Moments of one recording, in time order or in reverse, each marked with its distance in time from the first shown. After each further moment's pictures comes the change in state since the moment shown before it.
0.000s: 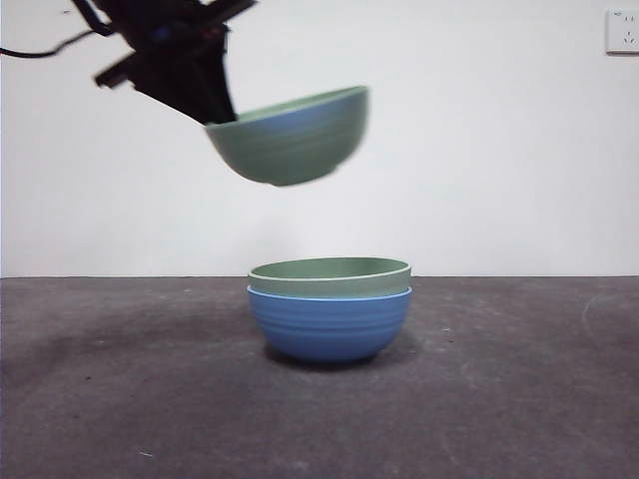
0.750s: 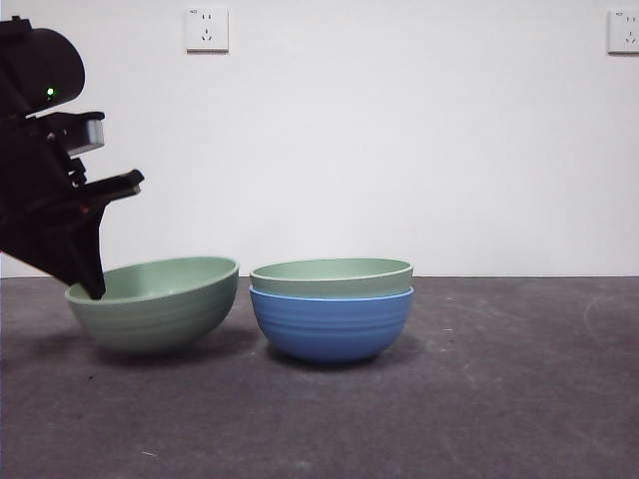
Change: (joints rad) left arm 0.292 0.032 -0.380 0.212 0.008 0.000; right arm 0.000 0.000 0.000 0.024 0.000 0.000
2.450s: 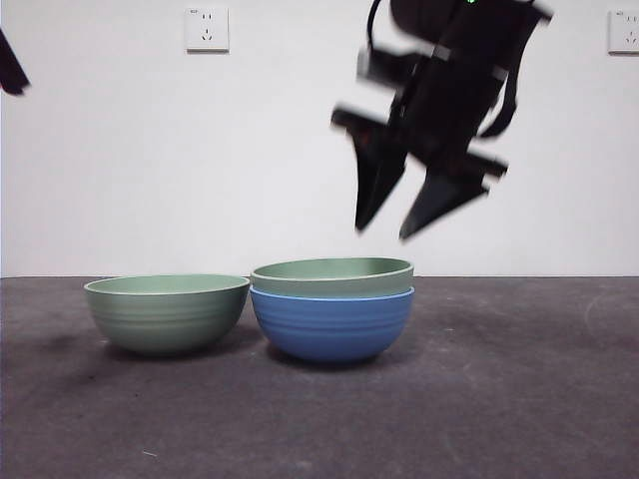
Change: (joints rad) left arm 0.183 -0.644 -0.130 -0.427 0.385 0.191; right arm 0.000 0.732 0.000 0.487 -0.055 -0.001
